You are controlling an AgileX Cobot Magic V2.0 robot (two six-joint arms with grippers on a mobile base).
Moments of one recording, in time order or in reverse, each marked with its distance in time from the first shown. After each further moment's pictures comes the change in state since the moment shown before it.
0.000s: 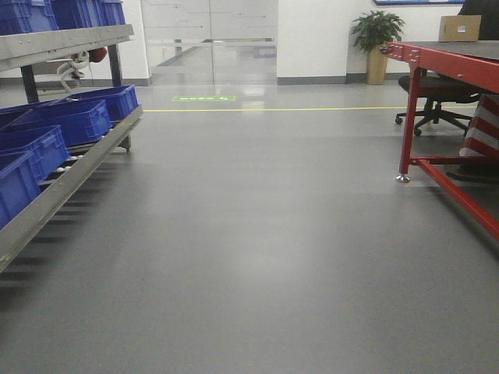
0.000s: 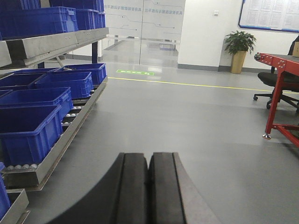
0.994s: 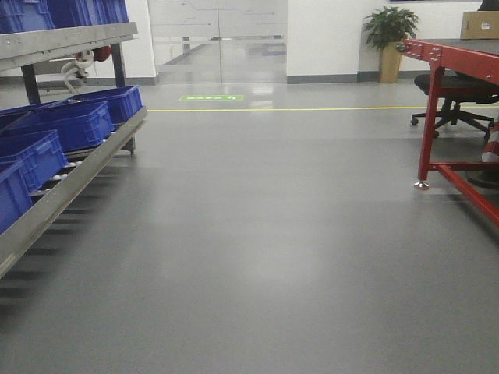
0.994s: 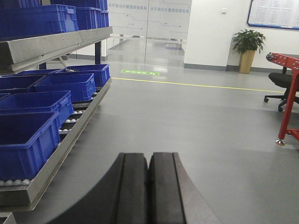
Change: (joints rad) left arm 0.000 0.000 0.000 0.000 0.000 0.000; right arm 0.000 0.000 0.000 0.000 0.000 0.000
